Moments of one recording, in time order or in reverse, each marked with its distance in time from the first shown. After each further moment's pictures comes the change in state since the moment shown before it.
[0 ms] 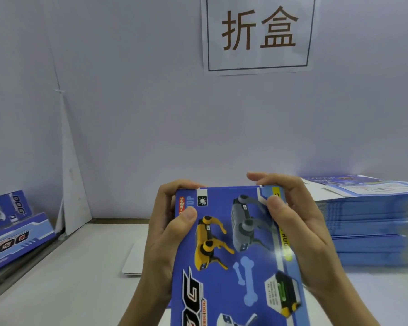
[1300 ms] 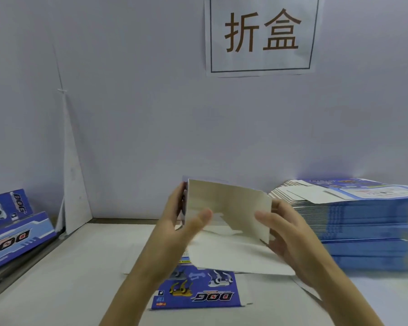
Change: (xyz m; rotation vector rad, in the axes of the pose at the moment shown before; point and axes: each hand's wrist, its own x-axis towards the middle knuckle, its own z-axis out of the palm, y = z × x) left_hand 0.015 -0.030 -0.031 0.415 -0.103 -0.265; right_hand 0.008 0.037 -0.025 -0.022 0.064 0.591
